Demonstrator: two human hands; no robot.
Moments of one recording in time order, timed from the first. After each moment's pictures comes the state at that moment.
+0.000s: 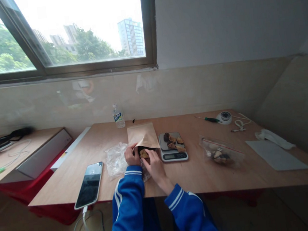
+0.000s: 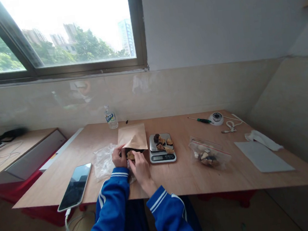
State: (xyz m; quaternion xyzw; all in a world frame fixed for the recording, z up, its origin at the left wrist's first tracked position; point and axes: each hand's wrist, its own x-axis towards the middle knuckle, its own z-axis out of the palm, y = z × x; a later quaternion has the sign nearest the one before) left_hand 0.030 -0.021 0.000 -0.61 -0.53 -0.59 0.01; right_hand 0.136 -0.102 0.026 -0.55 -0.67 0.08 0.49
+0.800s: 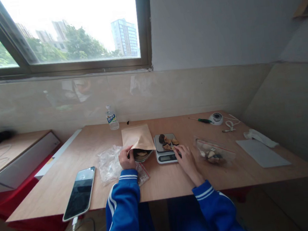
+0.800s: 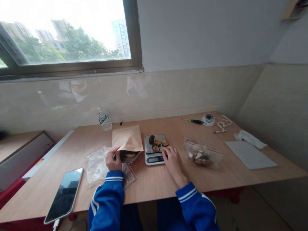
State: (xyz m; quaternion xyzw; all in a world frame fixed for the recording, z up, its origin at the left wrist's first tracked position) left_hand 0.032 -0.022 0.003 -0.60 -0.51 -0.61 0.01; right_hand 0.286 -0.109 0.008 -0.64 -0.64 -0.07 0.42
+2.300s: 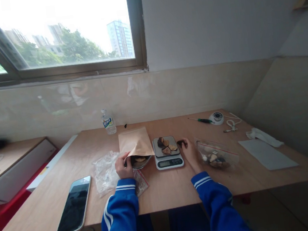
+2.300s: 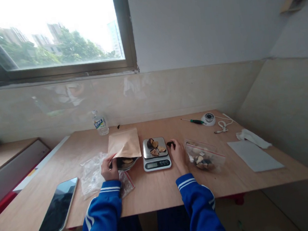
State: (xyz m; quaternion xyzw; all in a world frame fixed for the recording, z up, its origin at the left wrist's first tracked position) left_hand 0.031 -0.022 0.002 -0.61 -0.50 -0.62 0.04; right_hand 0.340 -0.050 -0.018 -0.70 -0.51 0.02 0.50
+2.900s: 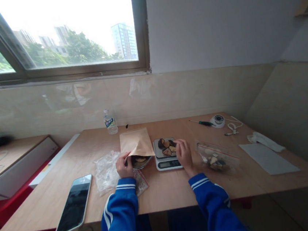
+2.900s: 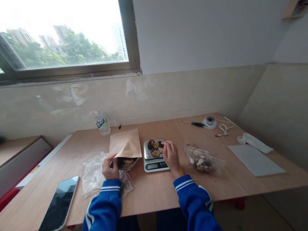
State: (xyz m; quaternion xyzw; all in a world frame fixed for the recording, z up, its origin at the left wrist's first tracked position) left_hand 0.030 -0.020 0.000 -0.61 -0.50 -0.62 0.03; right_hand 0.302 -0.068 0.017 -0.55 -0.63 -0.15 0.52
